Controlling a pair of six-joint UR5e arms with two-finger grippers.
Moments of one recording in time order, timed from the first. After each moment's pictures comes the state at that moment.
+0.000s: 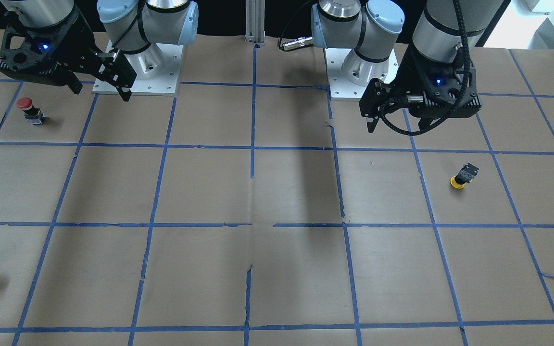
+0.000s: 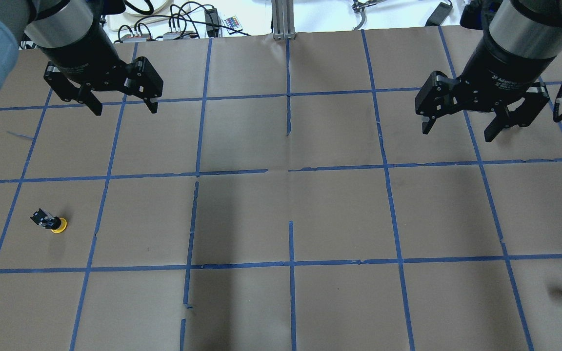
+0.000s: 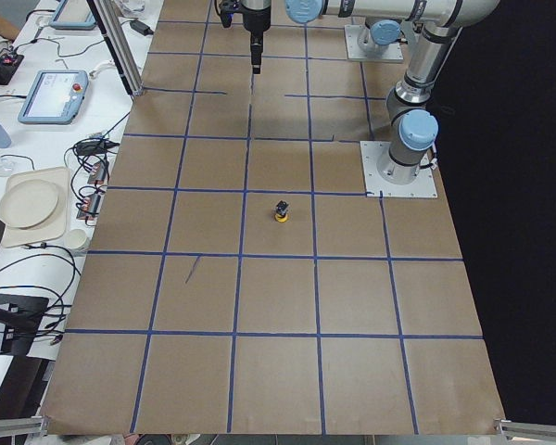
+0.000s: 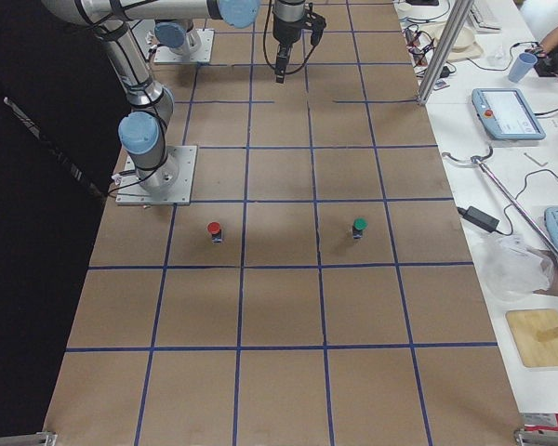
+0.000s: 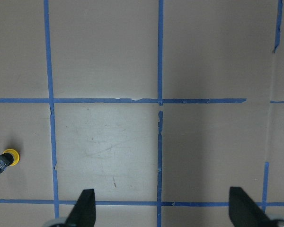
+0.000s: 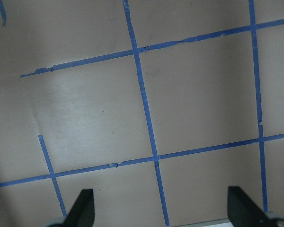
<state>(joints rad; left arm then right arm) -1.56 -1.59 -1.52 -1.58 1.59 0.00 1.50 -1.67 1.61 -1.44 -1.54 0.11</state>
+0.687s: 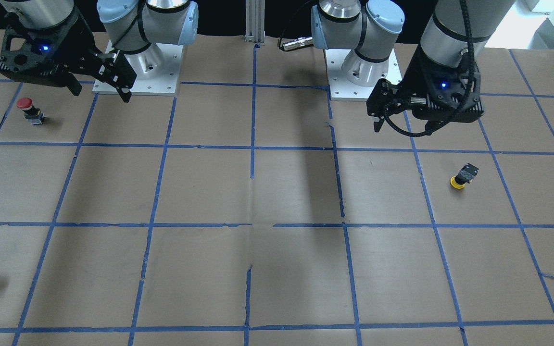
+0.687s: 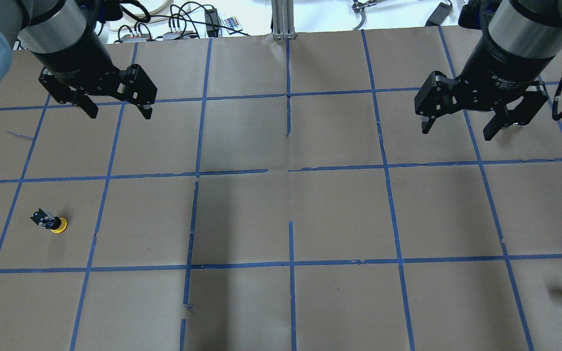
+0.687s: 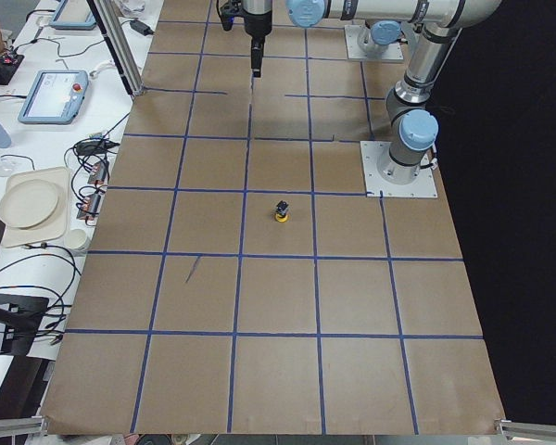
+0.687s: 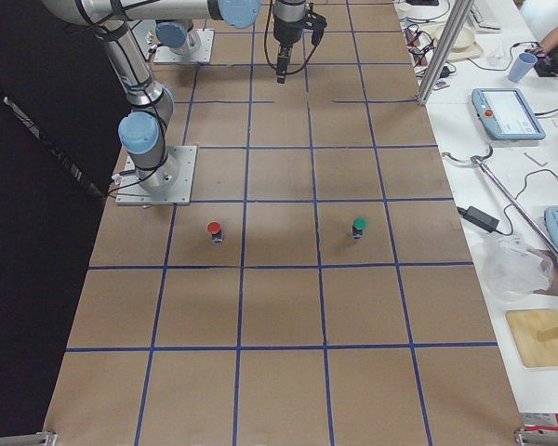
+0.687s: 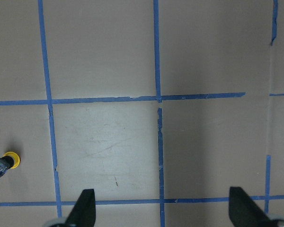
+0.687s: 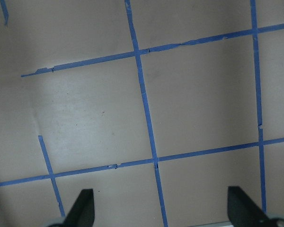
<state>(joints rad) -1.51 -1.58 -1.55 -1.58 1.59 0.15 1.50 -1.66 1.61 -1.45 -1.54 0.10</state>
